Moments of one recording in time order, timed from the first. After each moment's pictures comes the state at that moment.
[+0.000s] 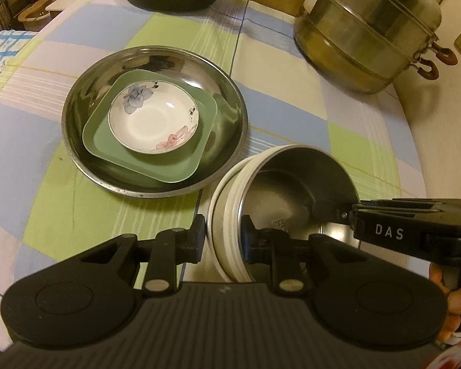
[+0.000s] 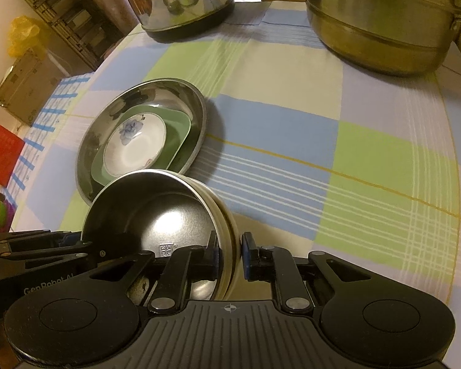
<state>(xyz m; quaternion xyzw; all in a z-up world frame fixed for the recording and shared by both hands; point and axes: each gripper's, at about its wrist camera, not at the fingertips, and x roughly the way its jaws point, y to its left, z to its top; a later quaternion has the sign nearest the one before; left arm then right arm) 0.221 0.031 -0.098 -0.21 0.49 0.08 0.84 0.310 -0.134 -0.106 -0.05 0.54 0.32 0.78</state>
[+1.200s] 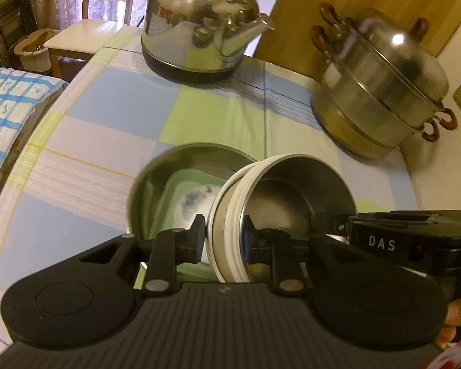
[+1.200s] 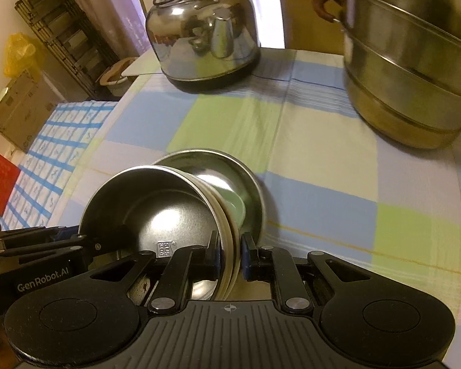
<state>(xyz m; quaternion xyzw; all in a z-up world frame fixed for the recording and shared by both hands) 0.253 0.148 -0.044 -0.19 0.45 0.06 0.87 0.330 -0.023 -0.054 -0.04 0.51 0.29 0.81</state>
